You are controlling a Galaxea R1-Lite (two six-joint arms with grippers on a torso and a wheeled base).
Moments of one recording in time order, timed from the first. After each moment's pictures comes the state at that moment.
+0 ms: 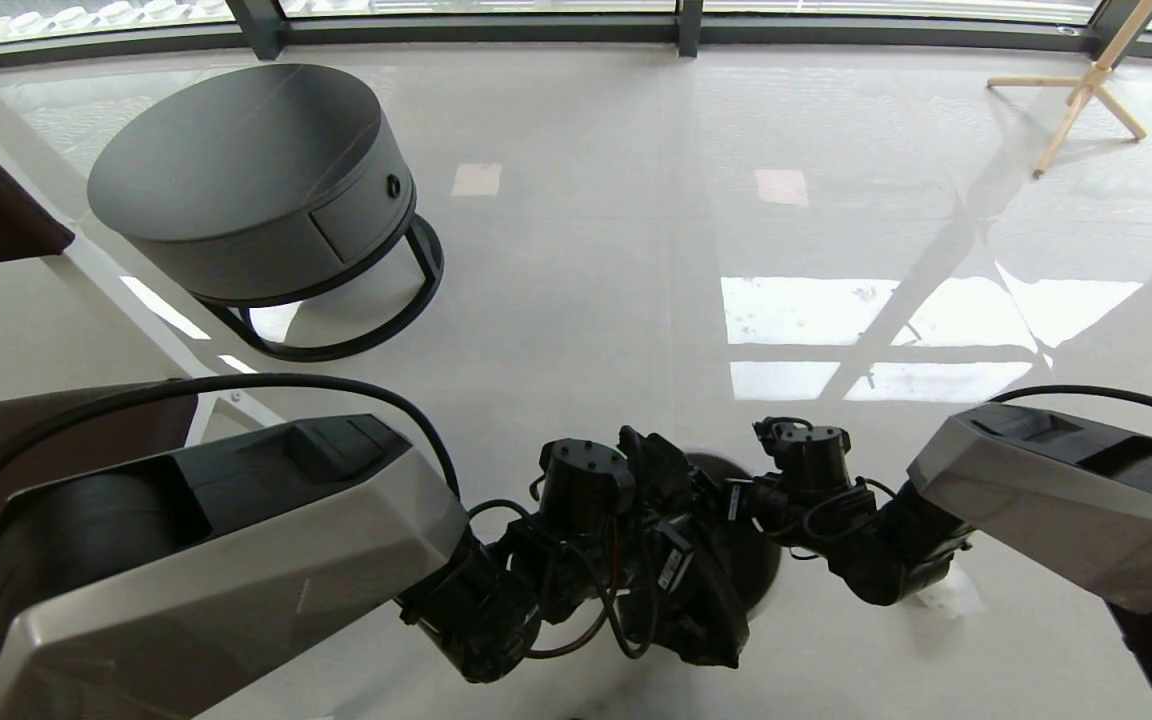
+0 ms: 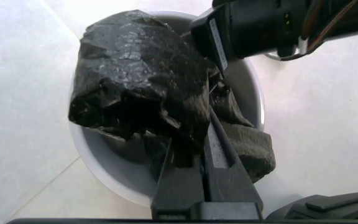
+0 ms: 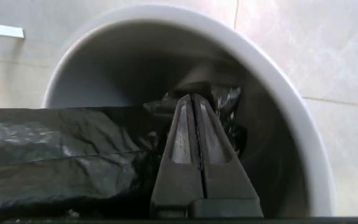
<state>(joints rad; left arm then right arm) -0.73 2.27 -1.00 -0.93 -0.07 0.18 0.43 2.44 -1.15 -0.88 0.06 0.37</state>
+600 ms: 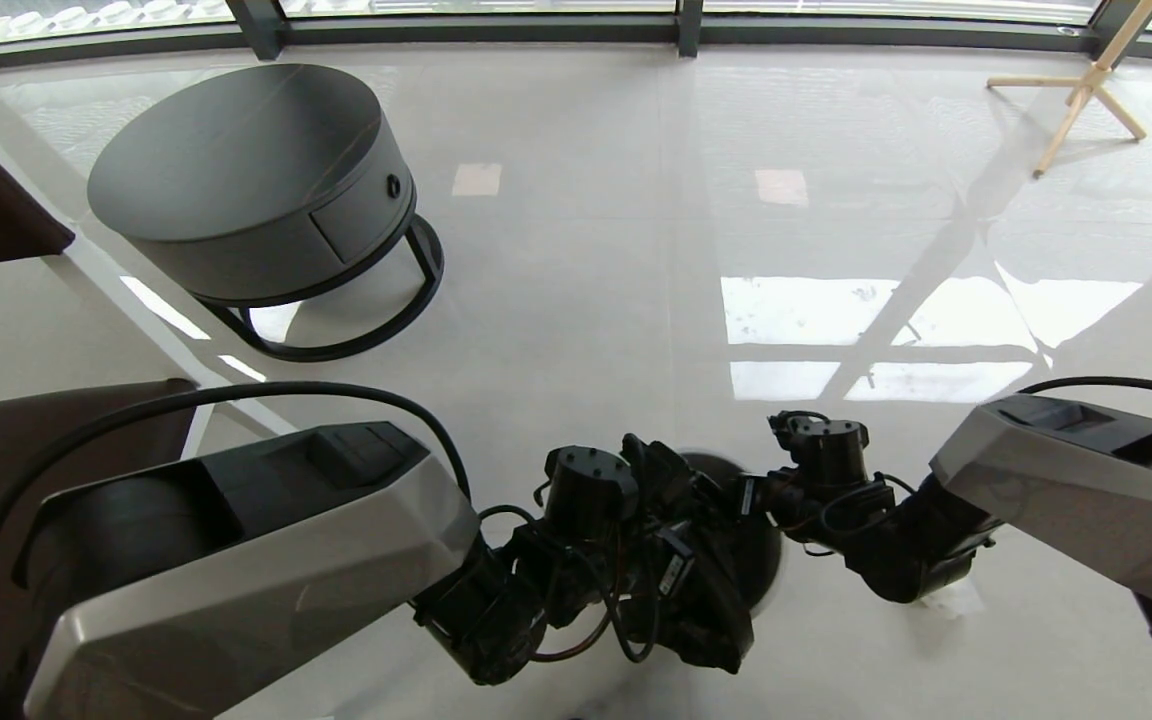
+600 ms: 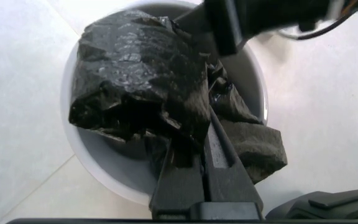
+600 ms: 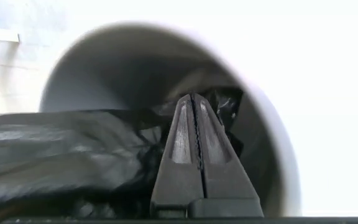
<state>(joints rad) -0.73 2.30 -1.01 -0.93 -0.07 0.18 0.41 2.39 -1.10 -0.88 0.05 0.37</state>
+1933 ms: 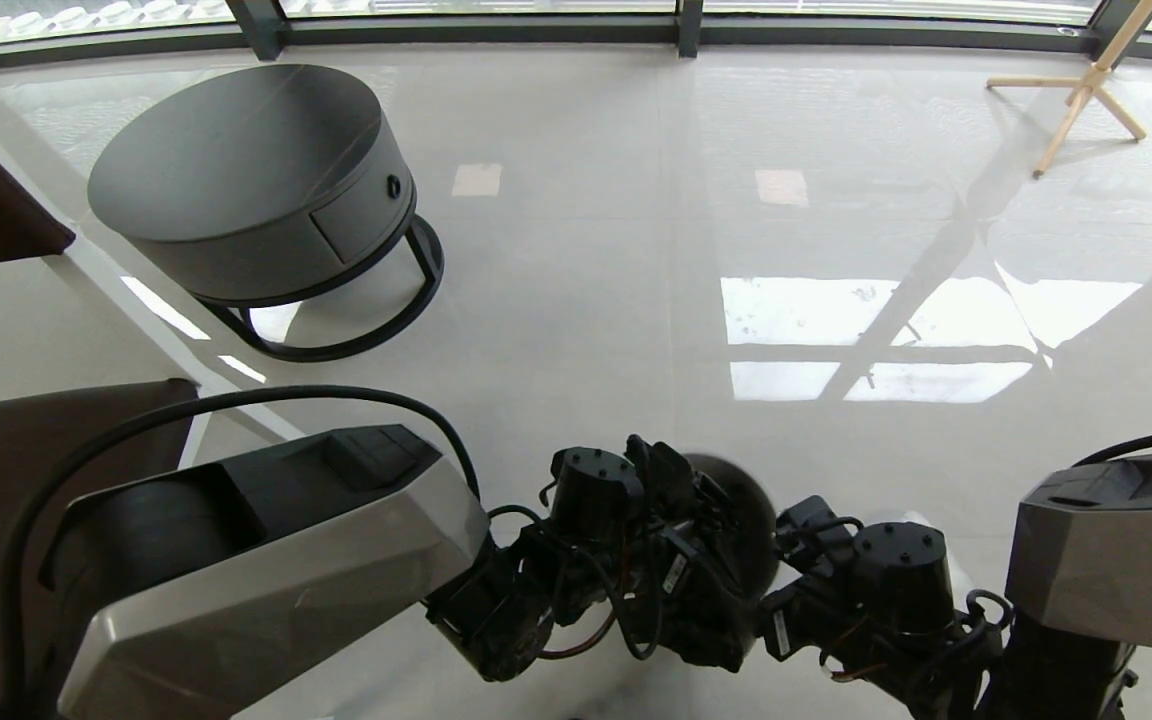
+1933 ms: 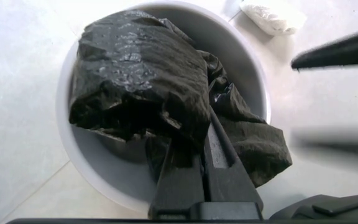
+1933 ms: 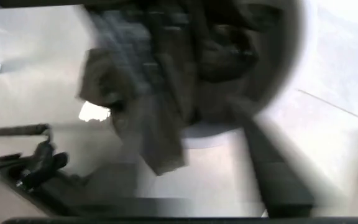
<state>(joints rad) -0.73 2.32 -1.04 -0.93 -0.07 0.18 0.62 2.19 -0.42 -1.38 -0.09 0.00</state>
